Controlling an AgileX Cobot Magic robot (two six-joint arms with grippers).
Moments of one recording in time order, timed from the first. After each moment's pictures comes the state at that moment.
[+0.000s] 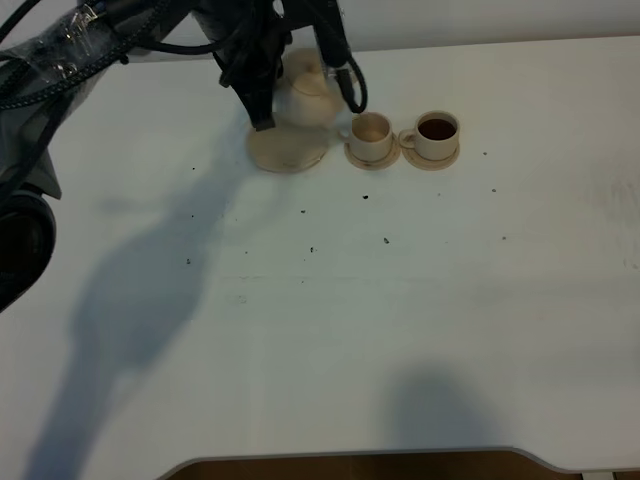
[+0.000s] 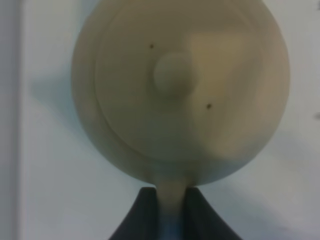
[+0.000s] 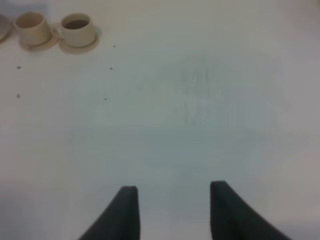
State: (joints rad) left arm -0.46 2.23 -2.10 0.16 1.01 0.90; right arm 0.00 -0.01 -0.49 0.09 1.07 -0.11
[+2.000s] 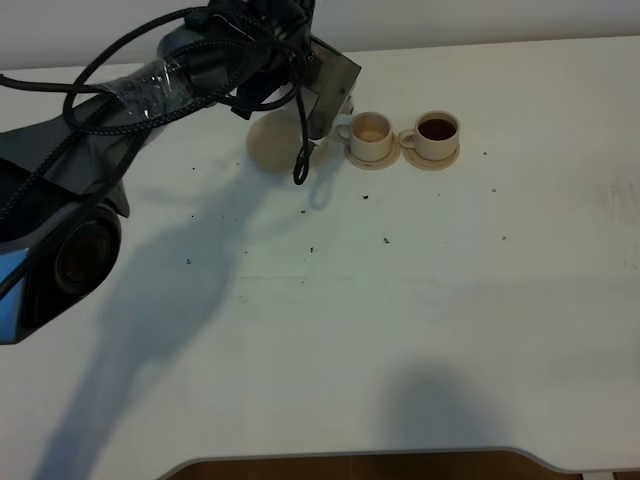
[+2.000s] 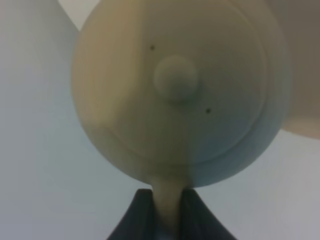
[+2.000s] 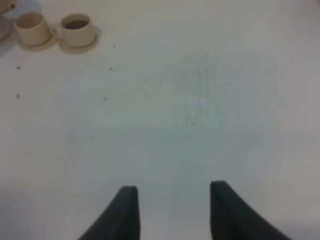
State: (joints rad) left arm -0.52 2.37 -2.07 0.58 0.65 1.30; right arm 0.00 -0.01 -0.49 0.09 1.07 -0.11
